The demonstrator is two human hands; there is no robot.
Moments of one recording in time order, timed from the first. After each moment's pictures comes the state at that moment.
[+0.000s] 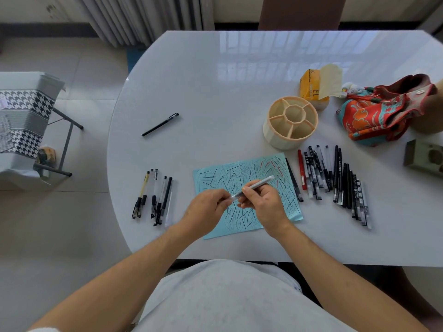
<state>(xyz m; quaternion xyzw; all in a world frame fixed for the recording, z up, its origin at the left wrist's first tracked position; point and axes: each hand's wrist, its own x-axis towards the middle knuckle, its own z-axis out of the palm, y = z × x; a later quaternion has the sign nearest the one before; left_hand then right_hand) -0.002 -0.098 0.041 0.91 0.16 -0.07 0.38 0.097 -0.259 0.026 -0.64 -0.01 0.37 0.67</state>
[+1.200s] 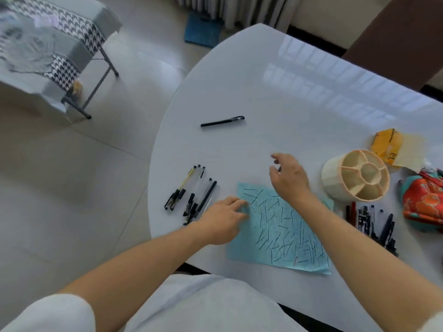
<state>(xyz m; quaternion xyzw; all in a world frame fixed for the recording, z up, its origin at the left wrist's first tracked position) -0.030 -0.024 -0.017 0.95 0.06 -0.18 0.26 0.191 -0.098 0.021 -0.89 -0.38 0.20 0.17</state>
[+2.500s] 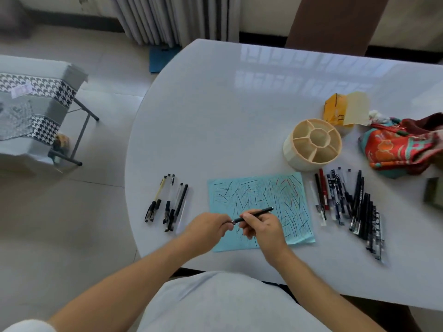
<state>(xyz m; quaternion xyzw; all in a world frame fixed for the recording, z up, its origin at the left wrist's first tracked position) -0.028 -0.071 0.022 0.91 0.16 -0.18 0.35 0.071 -0.236 0.028 -0.68 0.02 0.42 0.60</state>
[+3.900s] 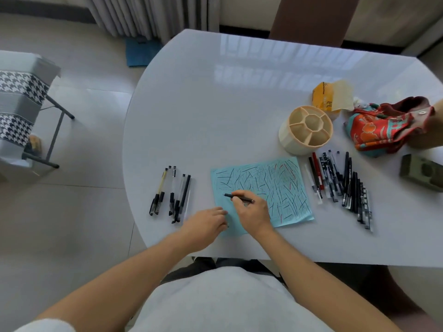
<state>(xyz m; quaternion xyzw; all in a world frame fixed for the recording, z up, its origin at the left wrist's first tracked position) -0.071 -0.047 -0.004 0.94 -0.03 -0.15 0.31 0.037 -0.190 0.004 -0.84 -0.09 0.24 0.48</state>
